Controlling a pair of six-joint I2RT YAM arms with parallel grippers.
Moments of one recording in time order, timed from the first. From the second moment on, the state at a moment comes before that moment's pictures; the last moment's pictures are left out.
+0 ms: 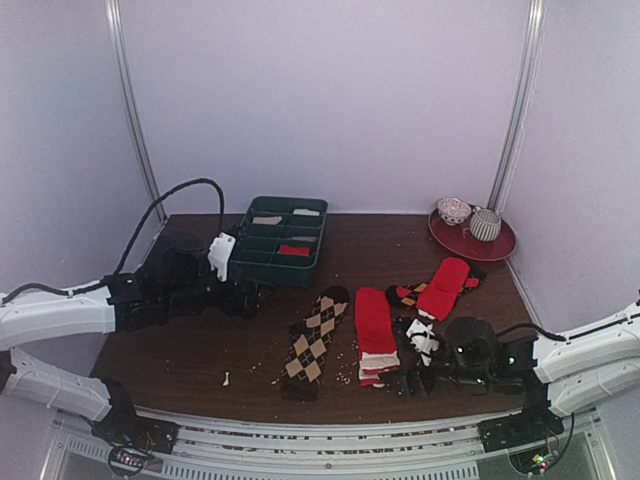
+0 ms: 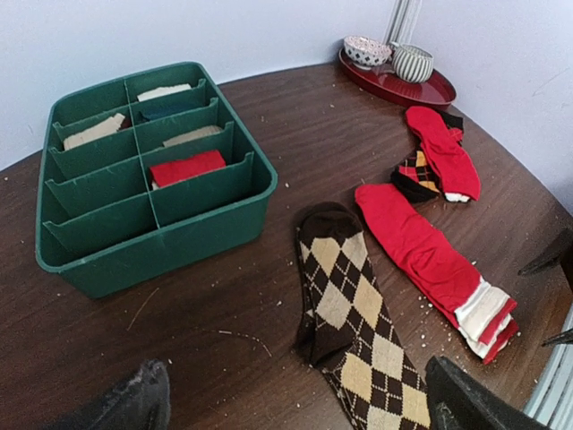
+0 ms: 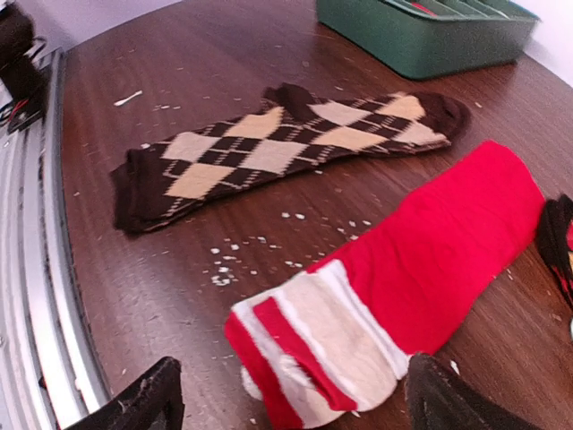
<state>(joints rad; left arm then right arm) -0.83 1.13 0.72 -0.05 -0.10 -0.21 1.09 1.10 0.28 0.24 0.12 0.13</state>
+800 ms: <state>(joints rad) -0.83 1.22 0.70 -0.04 -0.04 -0.20 1.11 1.42 0.27 0.47 -0.02 -0.21</state>
